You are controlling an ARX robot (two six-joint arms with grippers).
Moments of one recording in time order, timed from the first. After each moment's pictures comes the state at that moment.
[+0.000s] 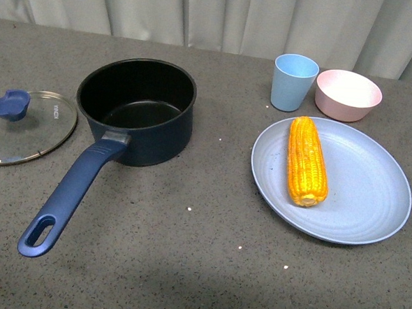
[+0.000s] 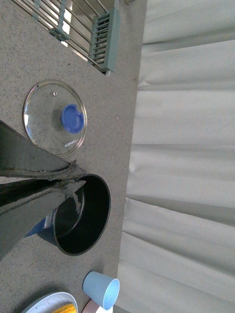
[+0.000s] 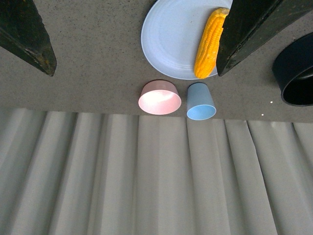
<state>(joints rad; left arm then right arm) 0.00 0.21 0.02 0.22 0.00 -0.01 0.00 0.00 0.01 0.00 0.00 0.00</state>
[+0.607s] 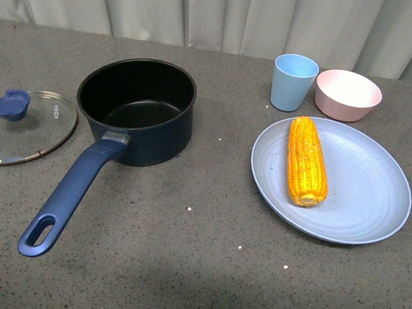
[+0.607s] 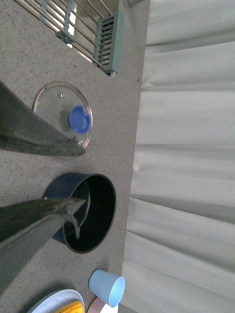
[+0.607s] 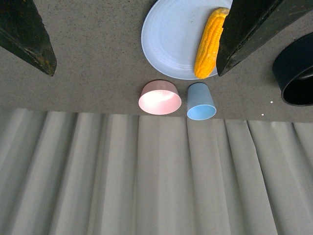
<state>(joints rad) 0.00 0.01 0.02 0.00 0.00 -0.01 0.00 0.00 0.01 0.00 0.00 0.00</state>
